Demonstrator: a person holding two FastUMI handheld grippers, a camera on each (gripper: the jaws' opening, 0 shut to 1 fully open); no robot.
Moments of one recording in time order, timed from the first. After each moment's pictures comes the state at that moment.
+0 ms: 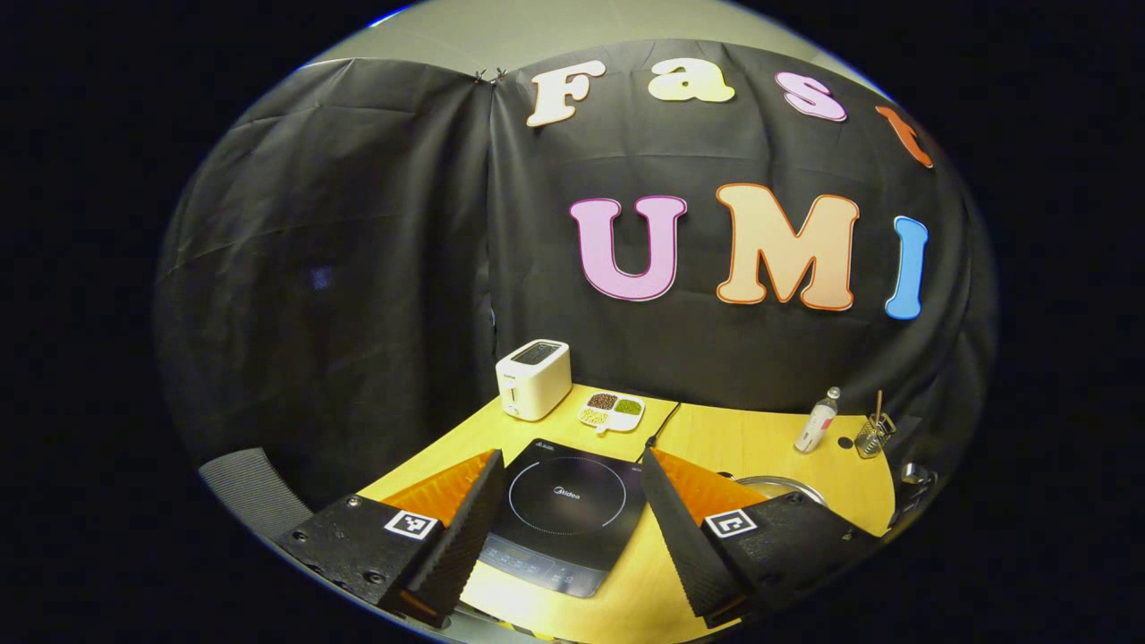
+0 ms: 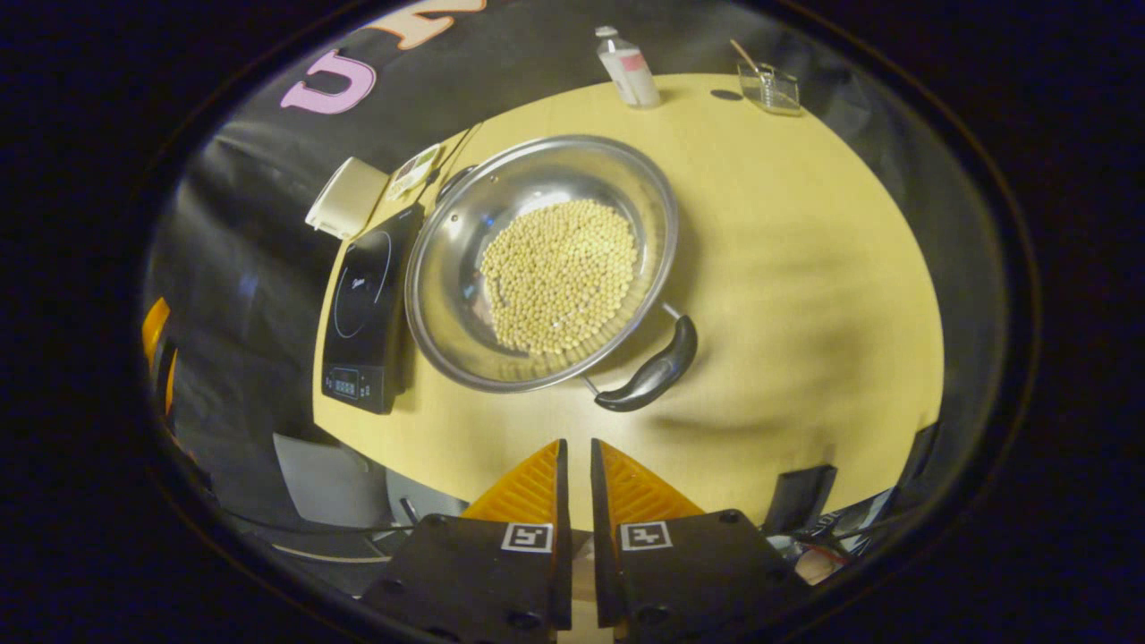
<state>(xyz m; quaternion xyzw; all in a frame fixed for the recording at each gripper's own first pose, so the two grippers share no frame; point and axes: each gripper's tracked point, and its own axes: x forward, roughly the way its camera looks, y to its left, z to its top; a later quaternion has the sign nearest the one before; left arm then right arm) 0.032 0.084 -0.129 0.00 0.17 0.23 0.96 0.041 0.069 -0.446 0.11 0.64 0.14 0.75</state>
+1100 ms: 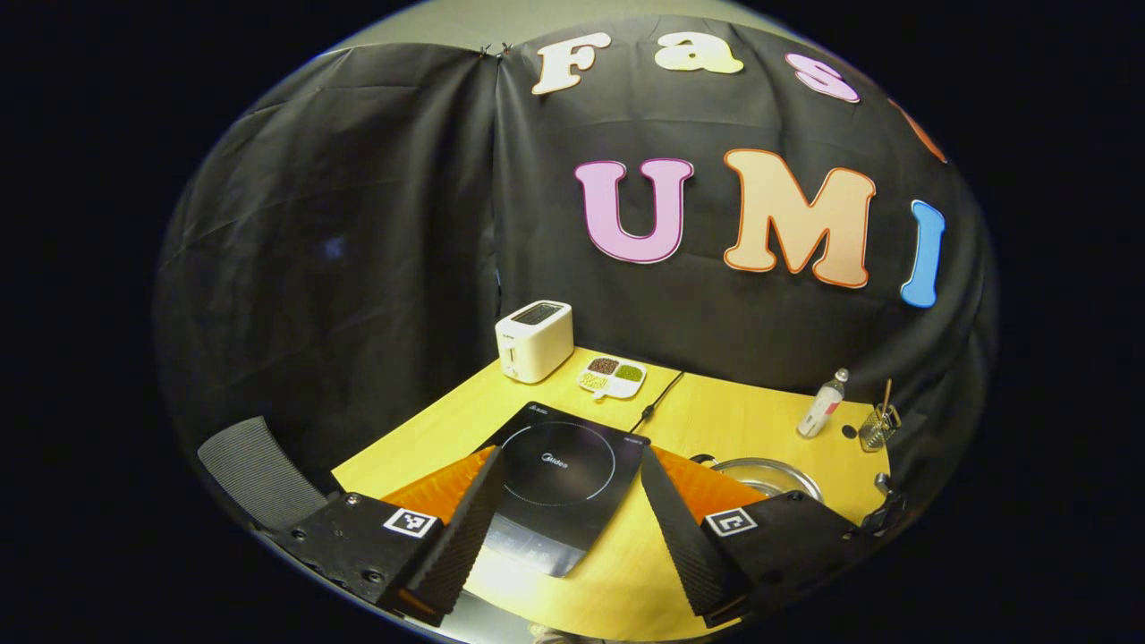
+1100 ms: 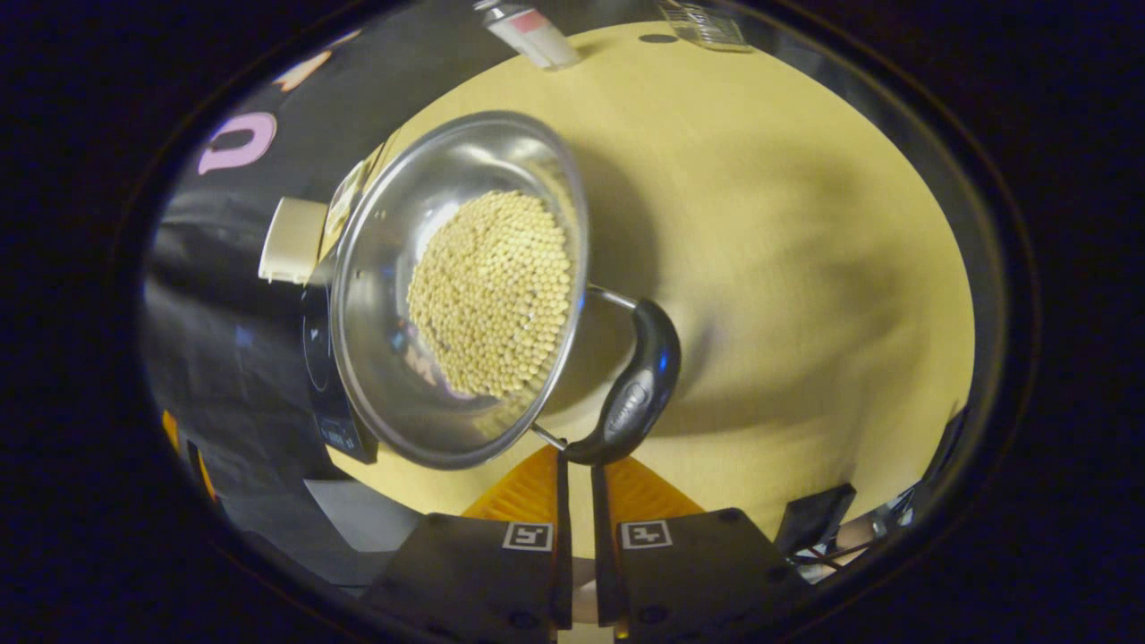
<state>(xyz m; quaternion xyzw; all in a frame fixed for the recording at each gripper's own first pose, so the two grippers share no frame) 0.034 0.066 -0.167 -0.02 0.23 0.27 0.94 0.084 0.036 -0.496 0.17 0.67 0.07 0.72</state>
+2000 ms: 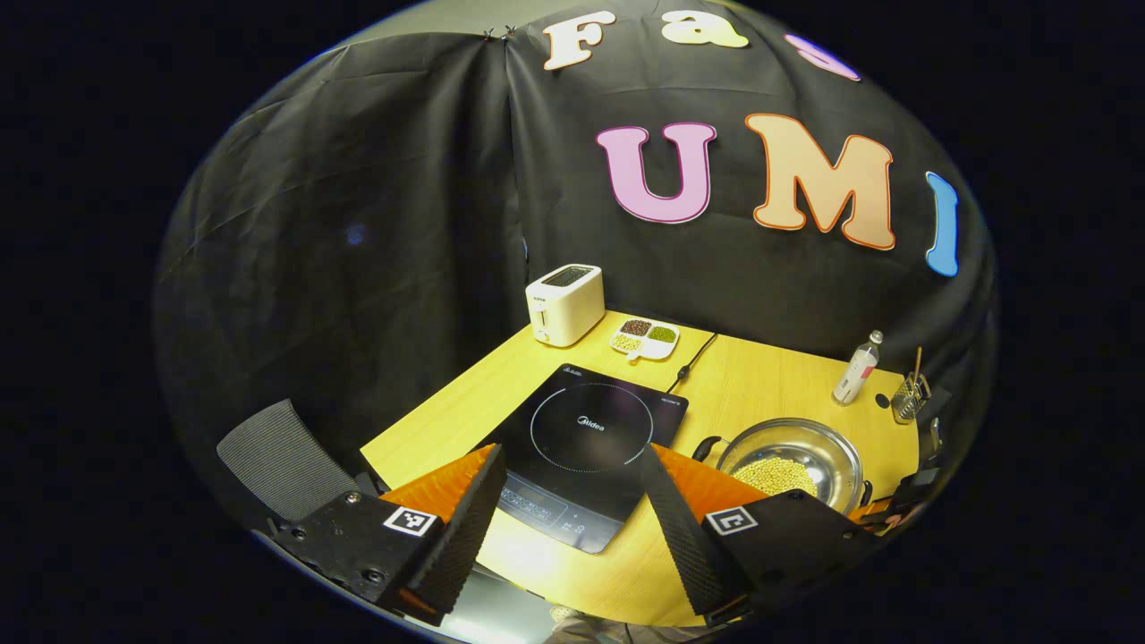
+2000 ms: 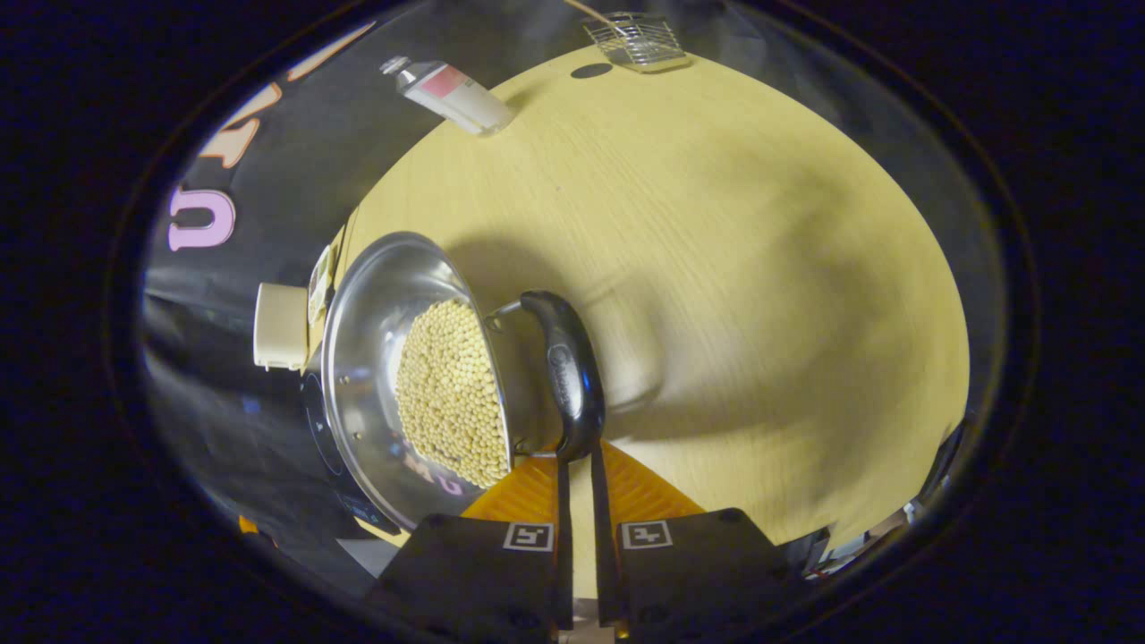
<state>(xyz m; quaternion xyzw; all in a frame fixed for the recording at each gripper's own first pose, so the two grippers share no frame) 0.003 0.078 -0.199 -0.01 0.27 0.30 0.92 0.151 0.006 -0.501 0.23 0.63 0.00 0.74</state>
